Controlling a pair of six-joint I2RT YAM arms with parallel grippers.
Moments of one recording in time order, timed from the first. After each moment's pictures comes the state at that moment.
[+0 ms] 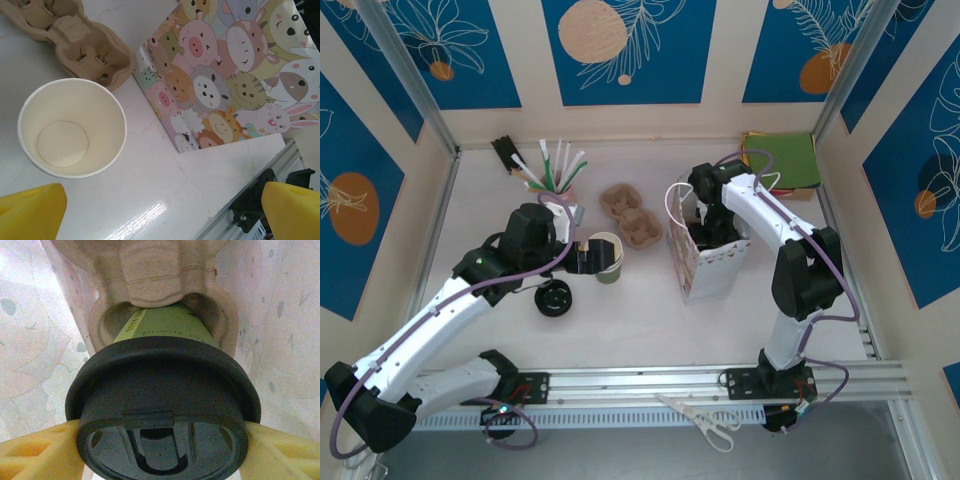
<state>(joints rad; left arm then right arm) -0.64 1.01 1.01 -0.65 0.27 -0.55 0.41 1.79 1.54 -1.48 -0.11 0.34</state>
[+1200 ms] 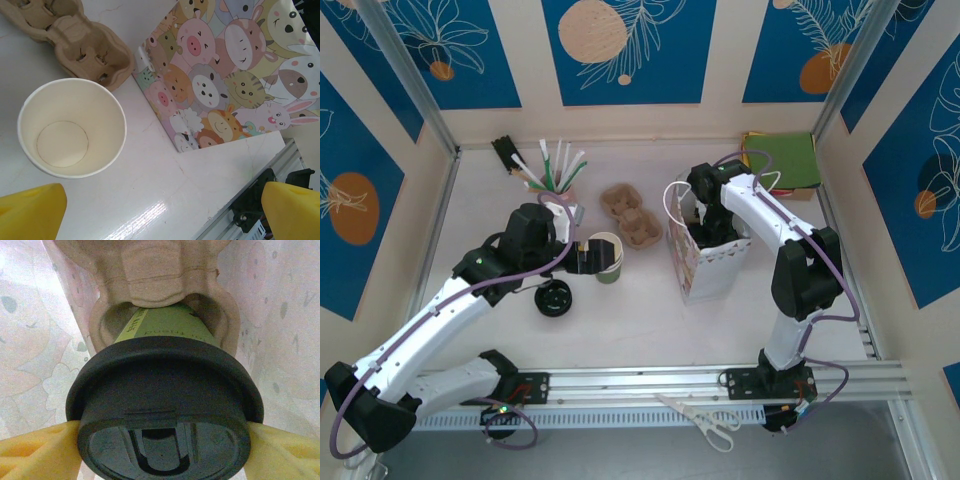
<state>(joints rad) -0.64 1.00 1.01 -0.65 0.27 -0.55 0.41 1.79 1.55 -1.48 -0.11 0.34</state>
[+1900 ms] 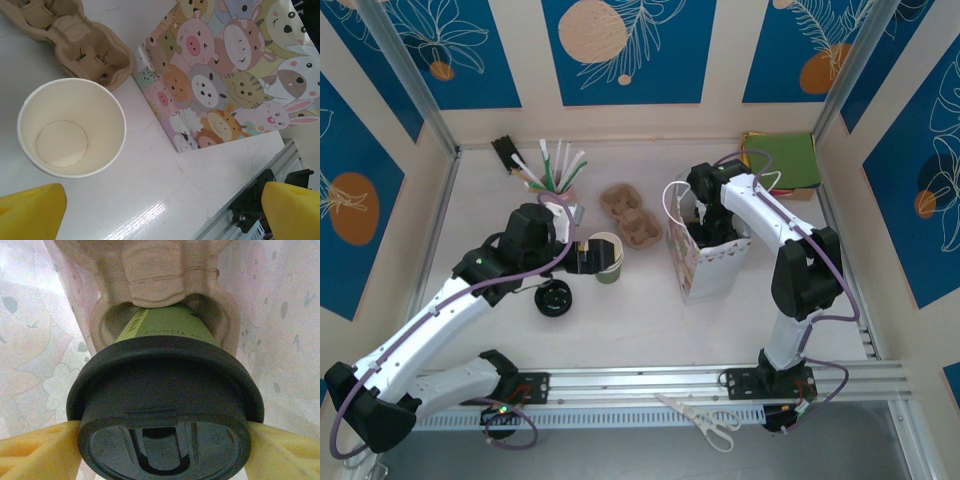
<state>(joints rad) -0.64 1.00 1.01 -0.65 0.27 -0.55 0.41 1.79 1.55 -1.48 -0.11 0.35</state>
